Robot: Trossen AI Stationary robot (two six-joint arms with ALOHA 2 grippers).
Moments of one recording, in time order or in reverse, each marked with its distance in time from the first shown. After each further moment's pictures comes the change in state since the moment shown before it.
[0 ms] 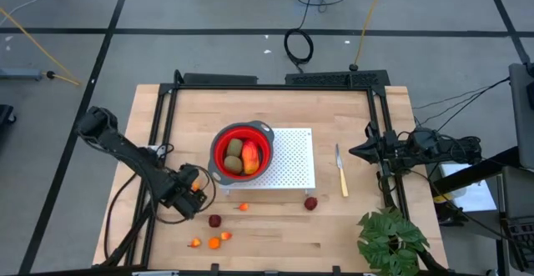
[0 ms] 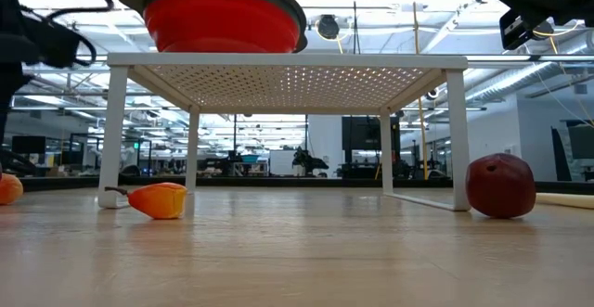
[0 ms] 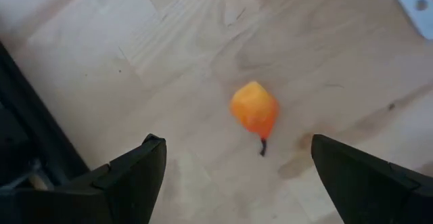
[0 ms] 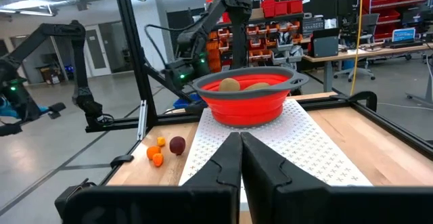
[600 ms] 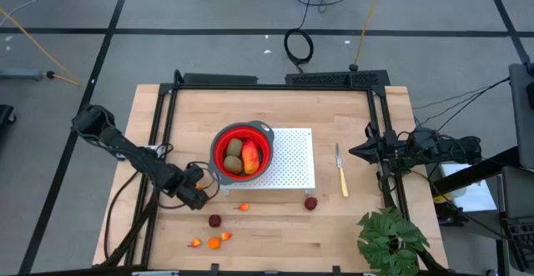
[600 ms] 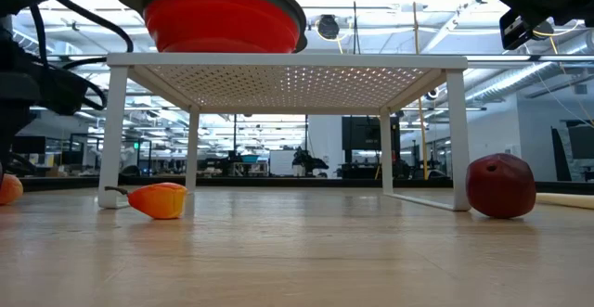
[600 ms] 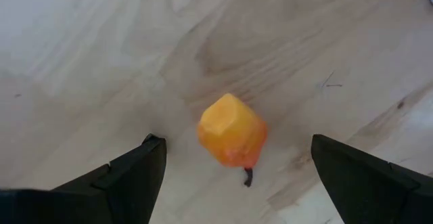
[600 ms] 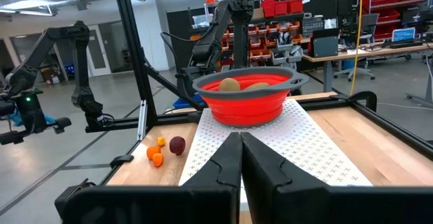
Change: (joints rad) left arm 0.094 -0.069 -0.227 0.385 0.074 0.199; right arm 0.000 0.000 0.000 0.000 0.000 0.000
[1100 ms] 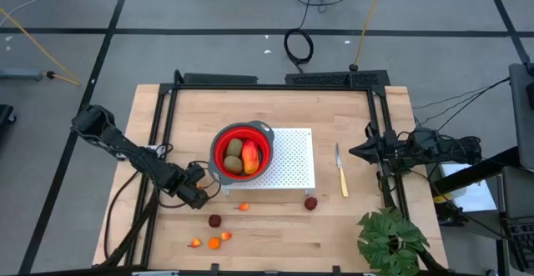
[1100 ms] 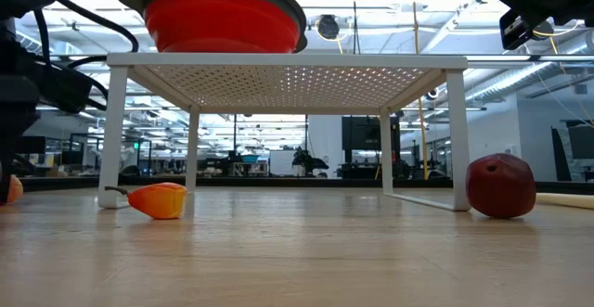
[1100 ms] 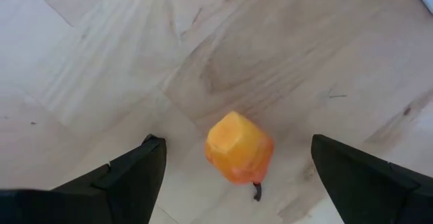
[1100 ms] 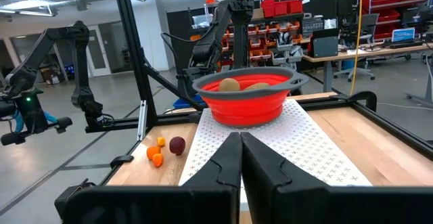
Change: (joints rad) left arm 0.011 0.000 -0.001 -0.013 -0.038 0.070; right arm 0.000 0.000 0.000 0.000 0.001 0.000
